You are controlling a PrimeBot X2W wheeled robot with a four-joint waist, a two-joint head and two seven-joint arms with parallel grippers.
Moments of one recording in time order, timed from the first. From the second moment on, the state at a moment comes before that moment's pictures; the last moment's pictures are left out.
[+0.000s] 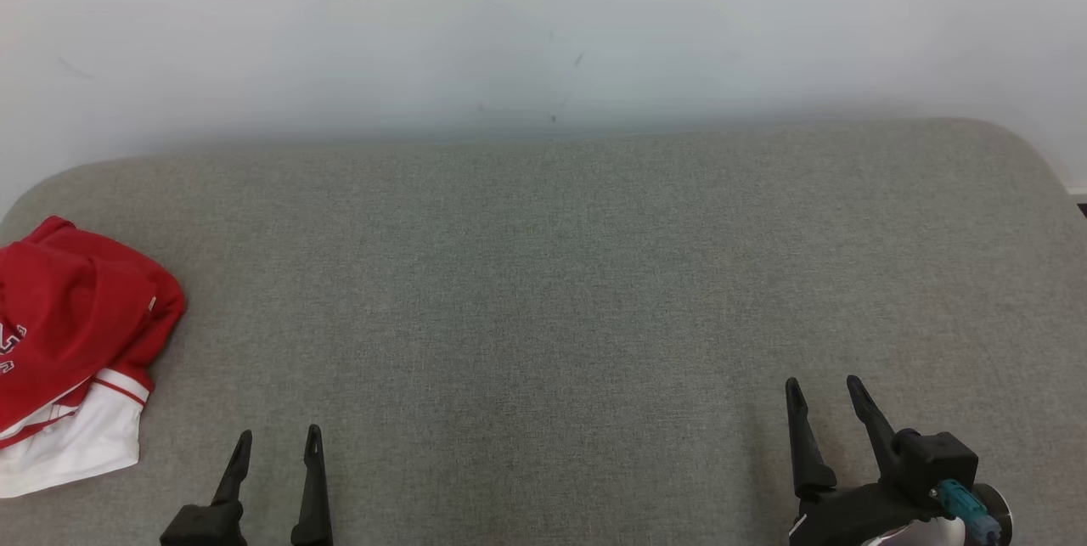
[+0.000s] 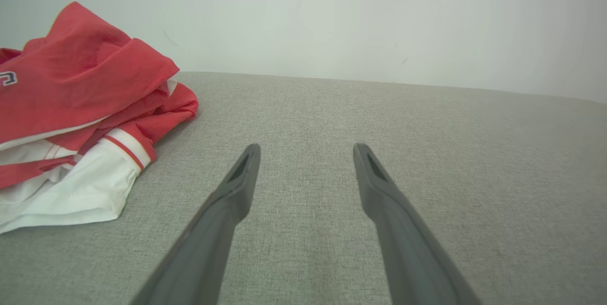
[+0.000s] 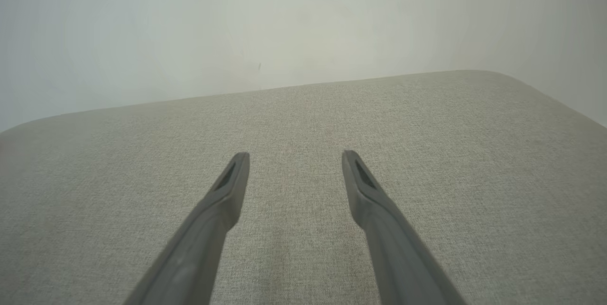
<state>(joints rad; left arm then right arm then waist) -0.05 0.05 0.04 0.30 -0.14 -0.09 -0.23 -0.12 -0.07 -0.04 0.39 0.13 0.13 -0.23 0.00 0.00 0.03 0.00</state>
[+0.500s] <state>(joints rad) -0.04 0.05 0.03 0.30 -0.03 -0.09 -0.26 -0.12 -0.06 -0.04 0.40 0.00 0.13 -0.26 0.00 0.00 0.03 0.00</state>
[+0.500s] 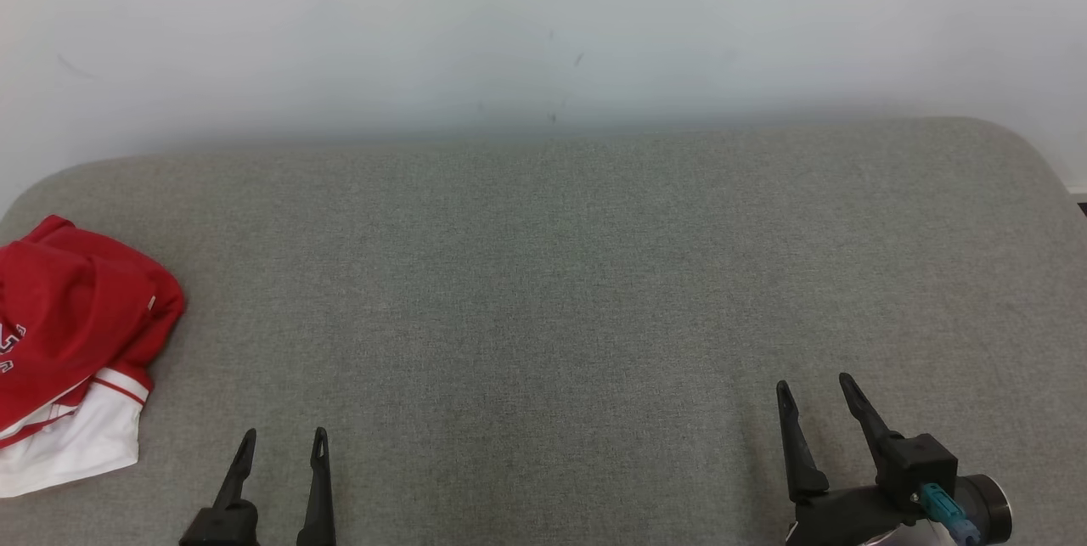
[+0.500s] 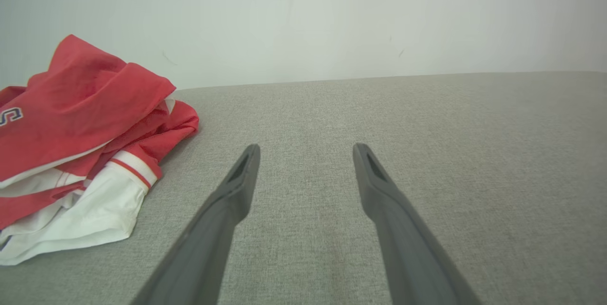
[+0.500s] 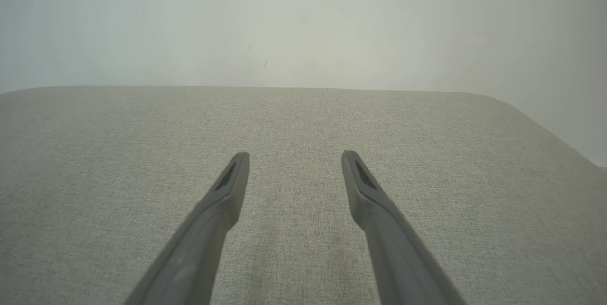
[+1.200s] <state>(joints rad) -0.04 0.05 0.06 0.30 -0.04 -0.07 -0.26 -0.12 -0.06 -0.04 0.38 -0.01 0.13 -0.26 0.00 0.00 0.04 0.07</state>
